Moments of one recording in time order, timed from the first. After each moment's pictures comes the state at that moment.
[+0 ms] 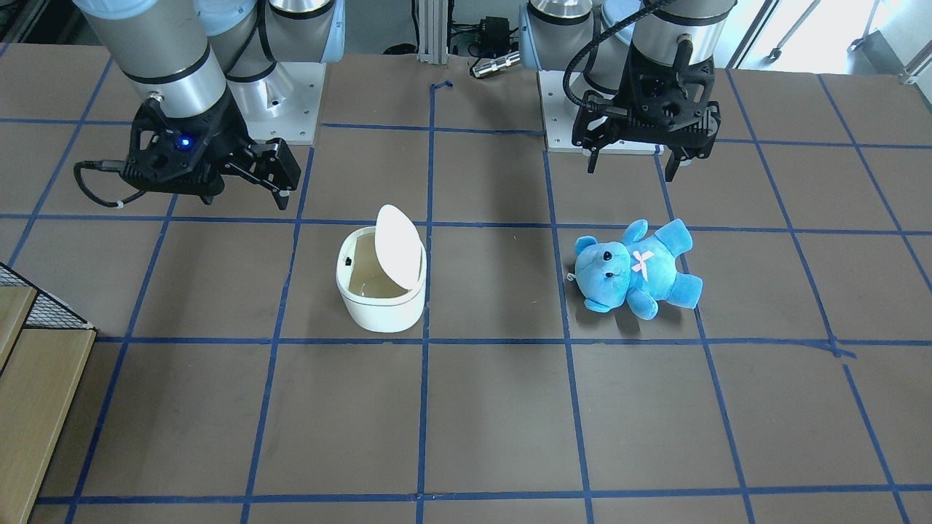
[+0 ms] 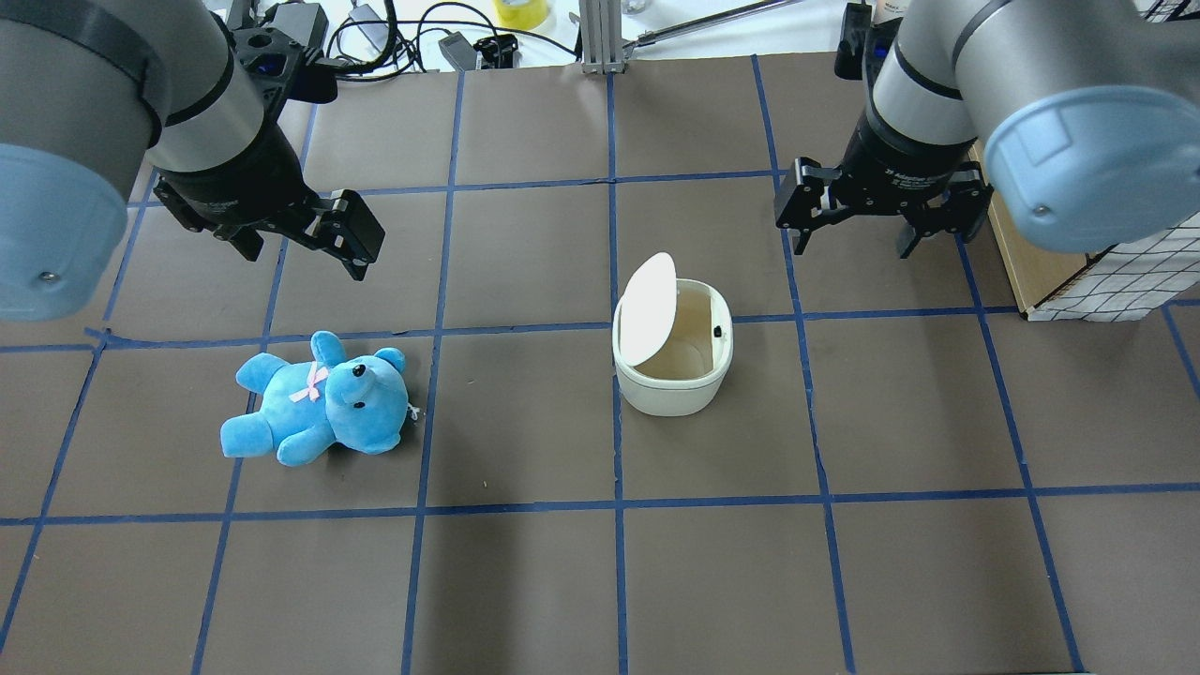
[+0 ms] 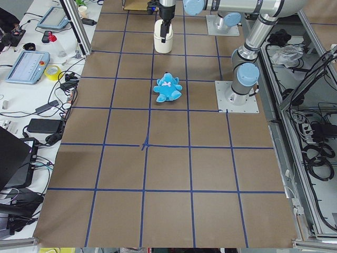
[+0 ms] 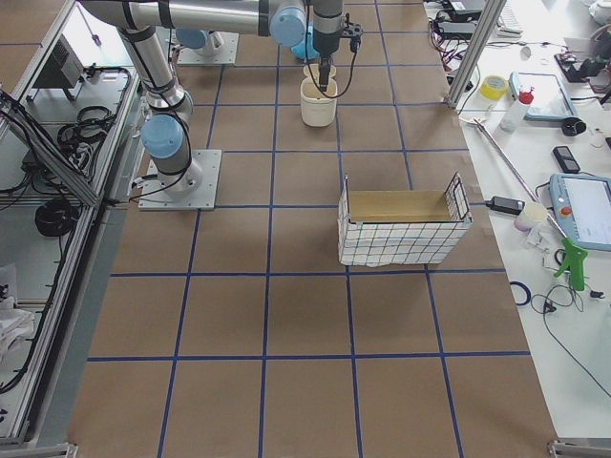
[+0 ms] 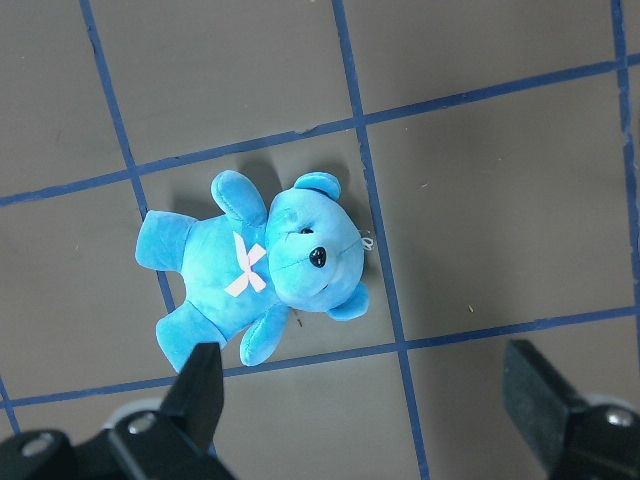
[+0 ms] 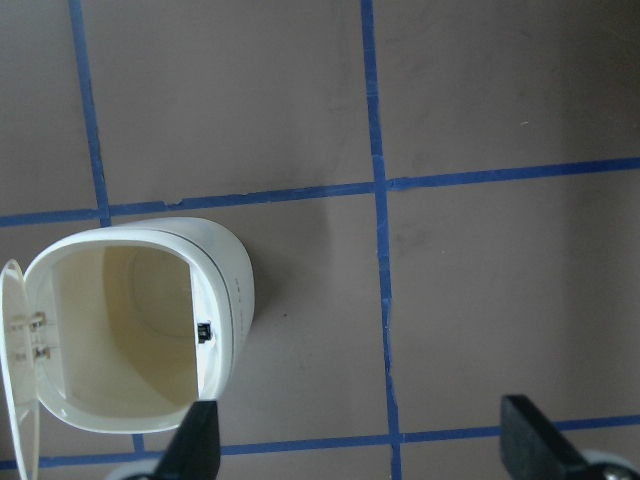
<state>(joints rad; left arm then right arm) -1.62 -1.48 -1.66 -1.51 1.67 0.15 1.59 -1.60 1.68 -1.65 -1.56 0.11</state>
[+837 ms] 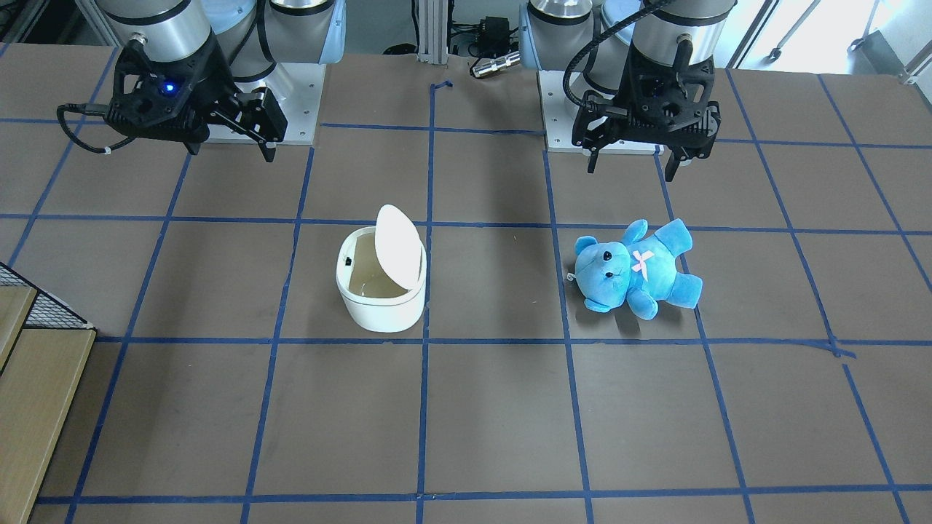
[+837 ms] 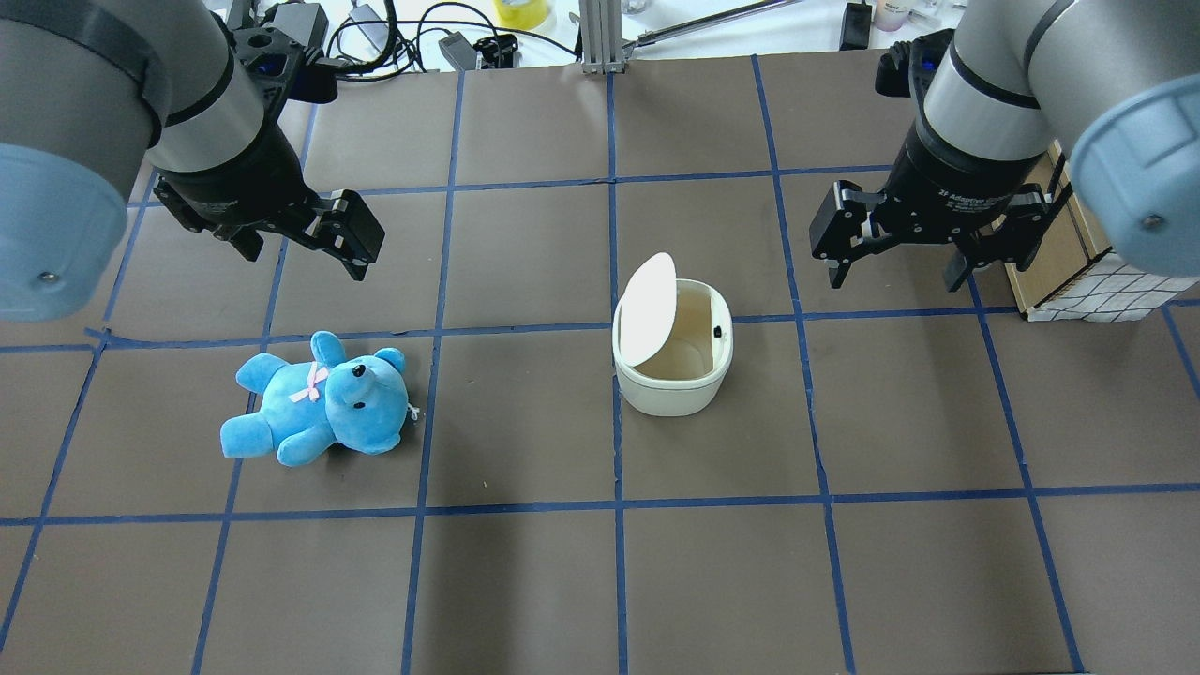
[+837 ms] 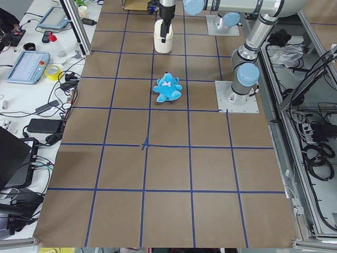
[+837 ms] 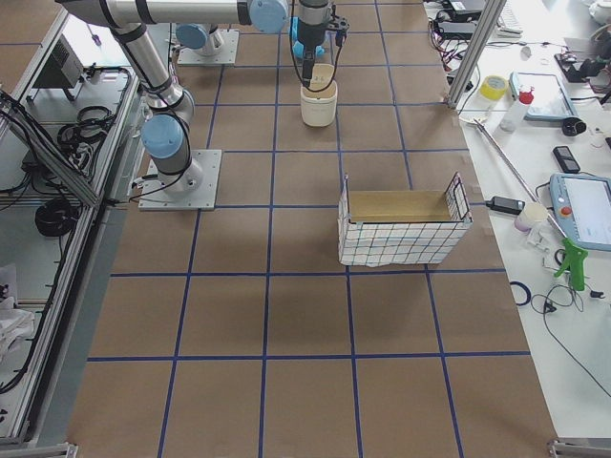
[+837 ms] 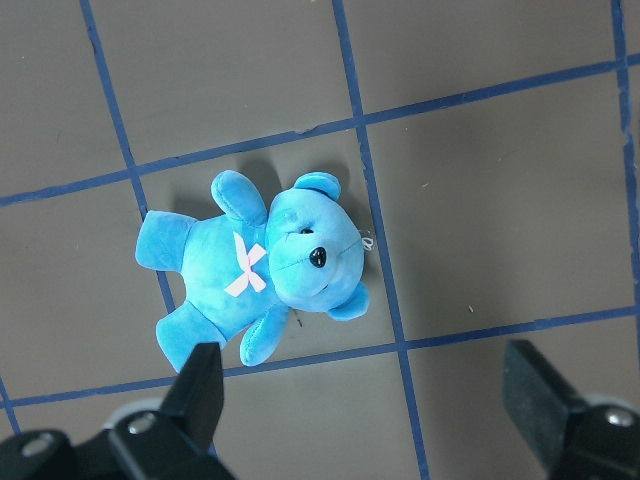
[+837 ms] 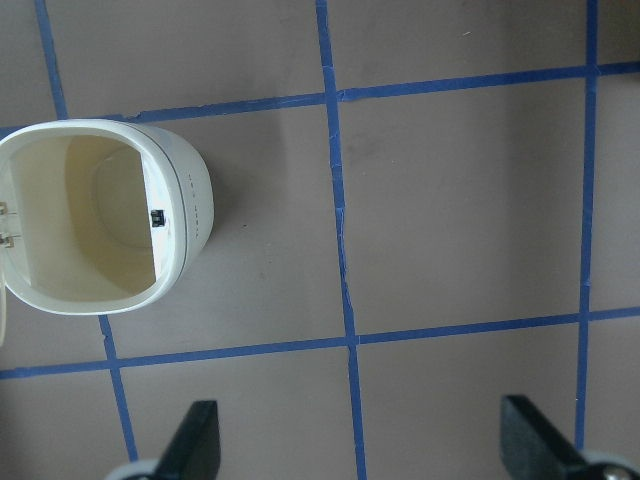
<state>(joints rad) -1.62 -1.48 -1.66 -1.51 1.67 0.15 1.58 -1.67 1.68 -1.52 -1.57 0.11</state>
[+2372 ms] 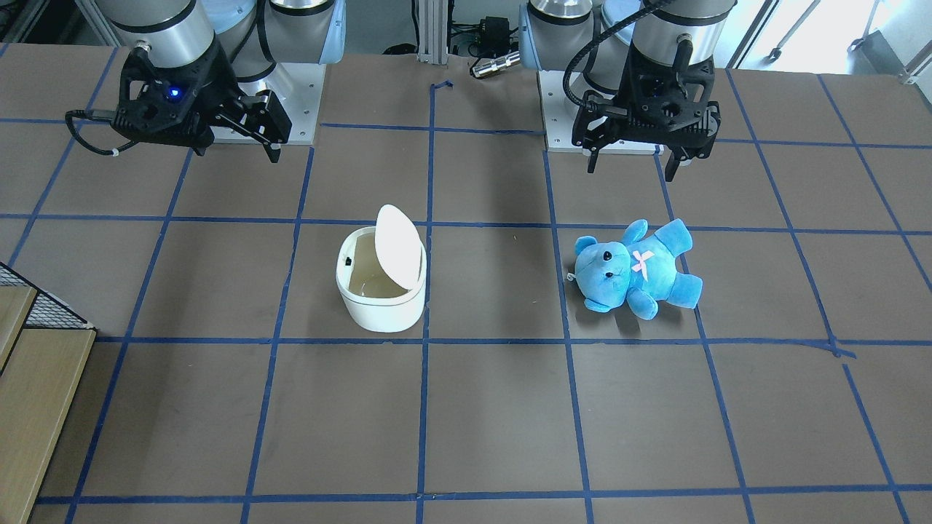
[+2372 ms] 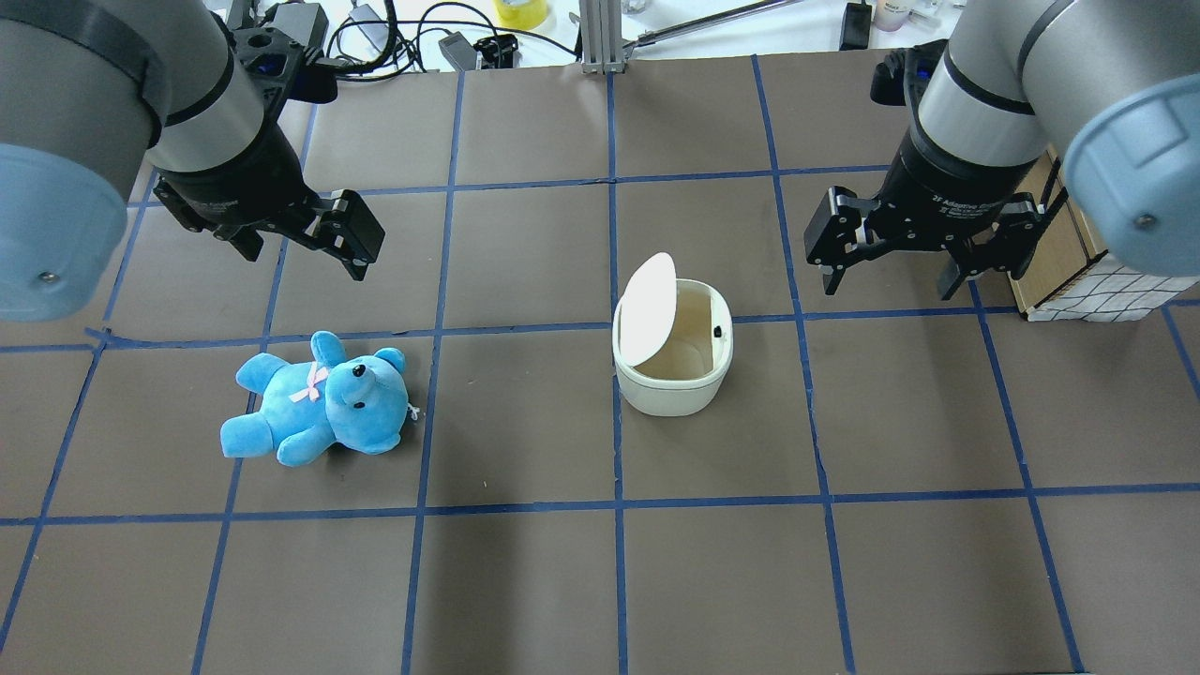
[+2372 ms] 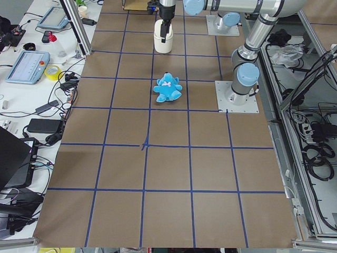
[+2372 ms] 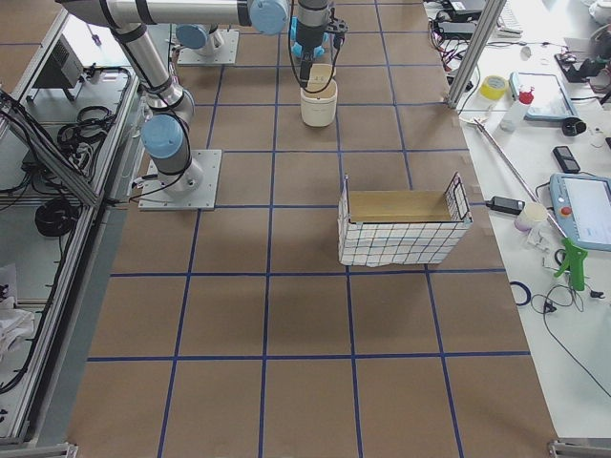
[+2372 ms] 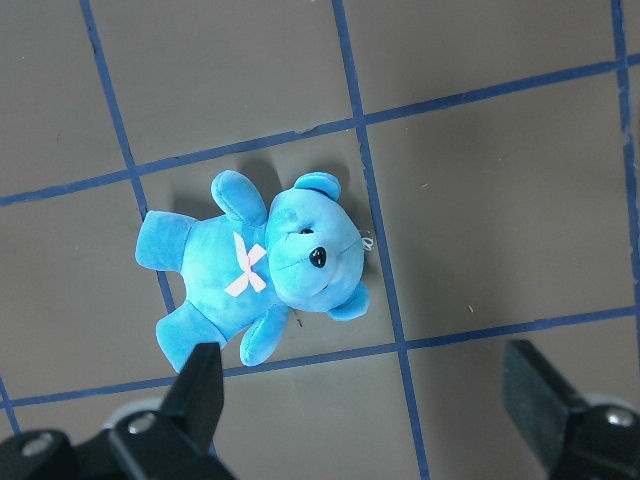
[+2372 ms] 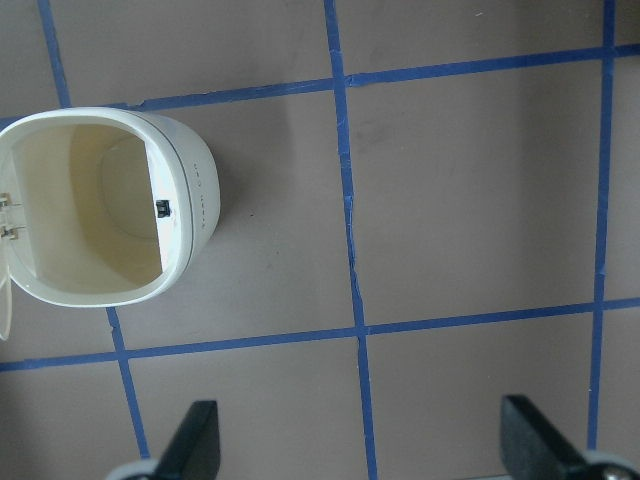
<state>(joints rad) -1.62 -1.48 -1.66 -1.51 1.67 0.15 1.58 -1.67 1.69 -1.51 -1.56 0.11</state>
